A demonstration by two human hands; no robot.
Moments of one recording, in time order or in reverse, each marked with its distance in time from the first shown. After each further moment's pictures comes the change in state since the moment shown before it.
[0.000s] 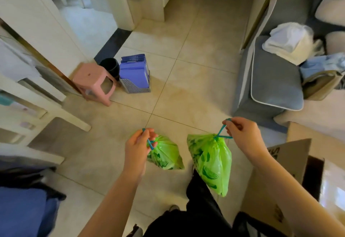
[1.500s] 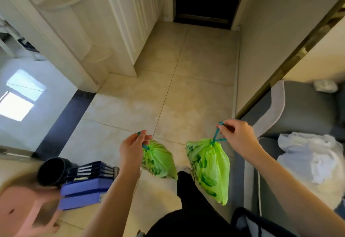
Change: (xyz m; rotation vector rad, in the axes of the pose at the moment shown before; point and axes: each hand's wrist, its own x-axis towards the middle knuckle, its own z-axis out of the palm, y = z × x) left_hand 0.720 0.329 0.575 0.310 0.093 0.019; right_hand 0.920 -0.241 -0.108 -0.173 -0.021 -0.090
